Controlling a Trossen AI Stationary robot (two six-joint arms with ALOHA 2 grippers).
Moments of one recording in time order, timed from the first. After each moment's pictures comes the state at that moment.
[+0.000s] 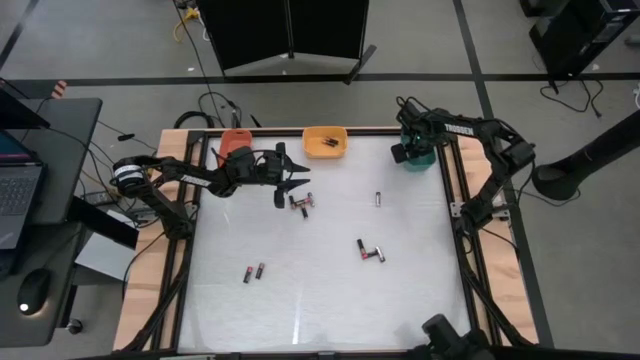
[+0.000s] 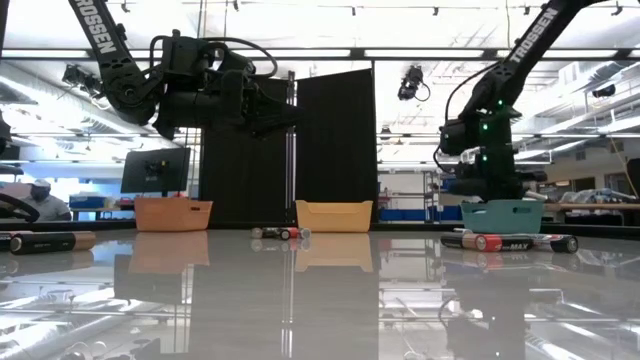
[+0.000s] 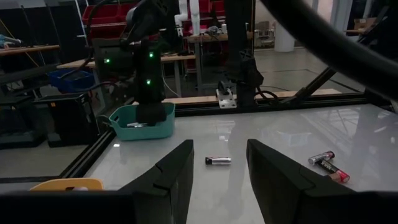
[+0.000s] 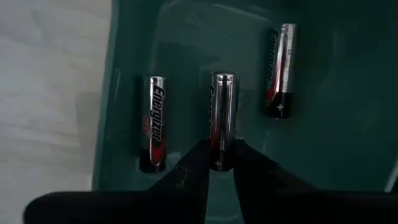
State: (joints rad) left arm 0.44 1.56 0.50 1.07 0.42 0.08; right arm -1.01 1.70 0.98 -0.77 0.18 0.31
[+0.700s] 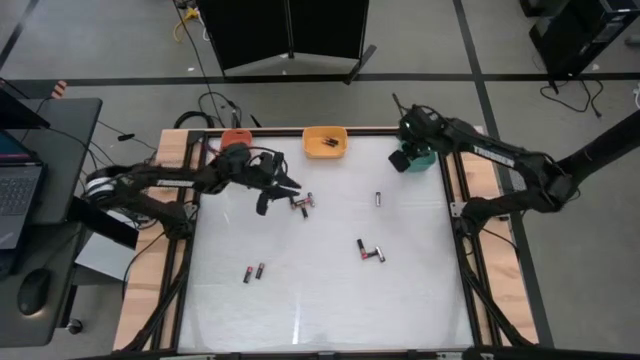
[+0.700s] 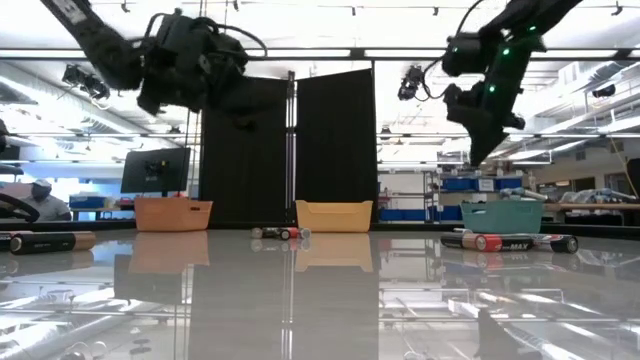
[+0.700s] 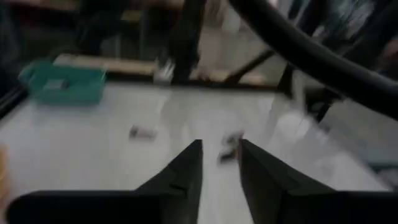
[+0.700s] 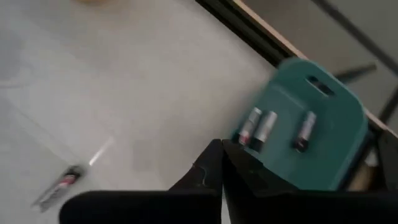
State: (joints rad) left arm 0.44 1.30 0.53 0.57 0.64 -0.03; right arm -0.72 1.26 0.95 -0.80 0.19 0.11
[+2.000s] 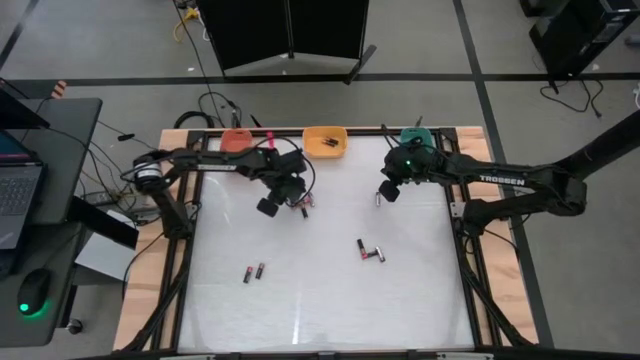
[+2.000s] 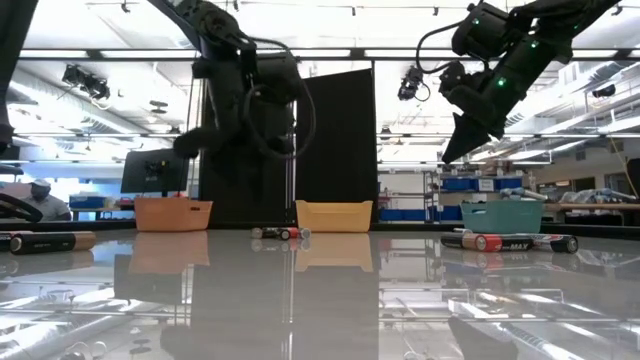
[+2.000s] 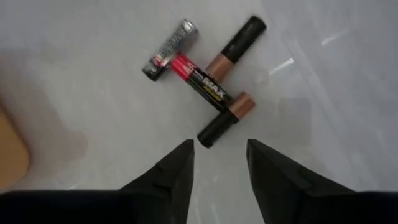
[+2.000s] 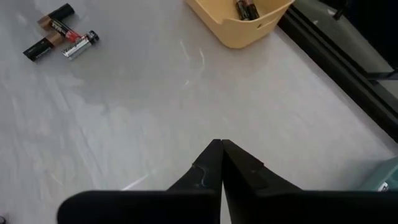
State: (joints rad) left arm 0.32 1.71 1.15 -0.72 0.04 0.86; right arm -0.41 1.12 0.69 -0.41 0.14 0.12
